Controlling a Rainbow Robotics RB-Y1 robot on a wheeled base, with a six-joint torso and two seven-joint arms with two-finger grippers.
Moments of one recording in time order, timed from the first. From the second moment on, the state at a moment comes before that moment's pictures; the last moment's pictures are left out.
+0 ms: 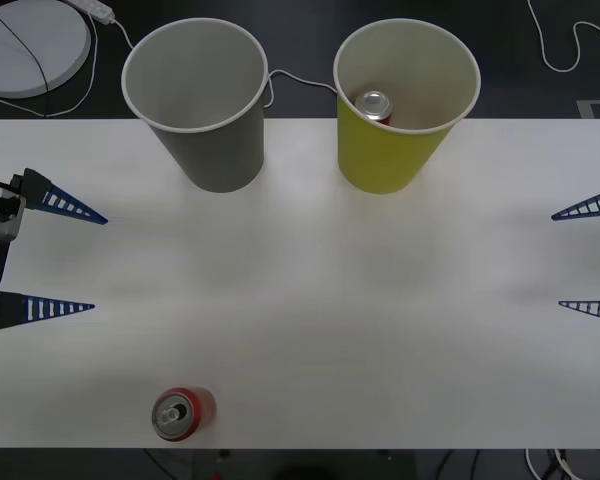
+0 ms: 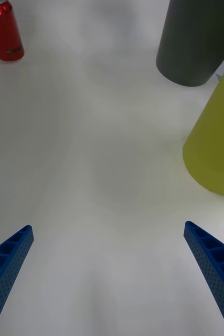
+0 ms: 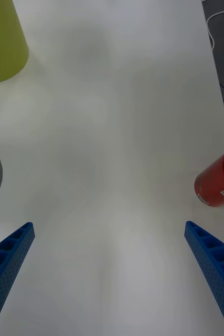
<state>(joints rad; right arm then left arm) -0.07 -0.92 -0.38 -1.57 1.38 -1.57 0.19 -0.13 1.05 0.17 -1.81 -1.41 -1.46 0.13</state>
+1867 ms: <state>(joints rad) -0.07 -0.92 -0.38 -1.57 1.38 -1.57 0.19 -0.12 1.07 -0.07 -1.26 -1.12 -1.55 -0.60</state>
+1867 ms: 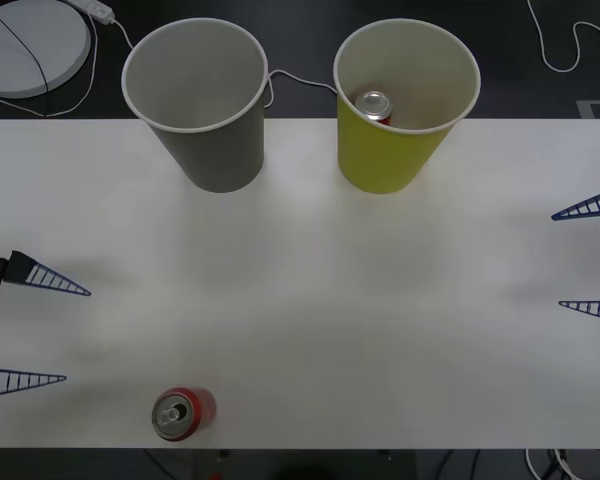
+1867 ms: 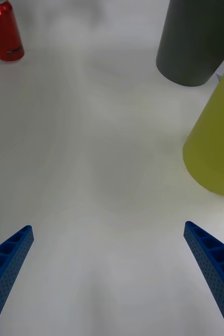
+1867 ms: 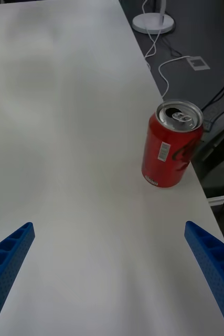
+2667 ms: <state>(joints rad) -0.07 -0.92 -0.38 -1.57 1.38 -1.57 0.19 -0.12 1.07 -0.27 -1.10 -0.96 -1.57 -0.77</state>
